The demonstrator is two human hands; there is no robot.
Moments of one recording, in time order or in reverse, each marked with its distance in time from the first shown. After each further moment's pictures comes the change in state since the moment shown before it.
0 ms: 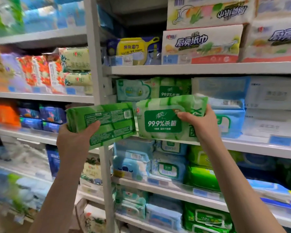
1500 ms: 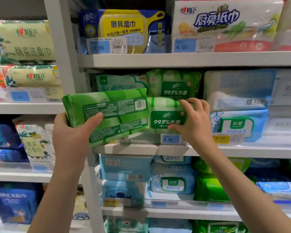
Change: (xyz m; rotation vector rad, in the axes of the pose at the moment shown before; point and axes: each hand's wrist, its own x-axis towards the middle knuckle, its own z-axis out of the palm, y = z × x) left_hand 0.118 -0.038 0.079 -0.224 -0.311 0.091; right_hand 0.093 0.090 0.064 -1.194 0.218 -0.422
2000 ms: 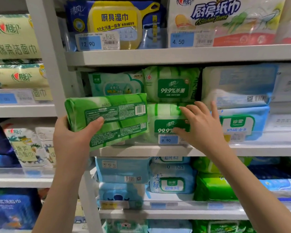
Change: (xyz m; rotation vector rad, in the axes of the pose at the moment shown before) left_hand 0.003 -0.012 0.015 0.013 -0.039 0.005; right_hand -0.006 0.019 -0.013 -0.338 -0.189 -0.153
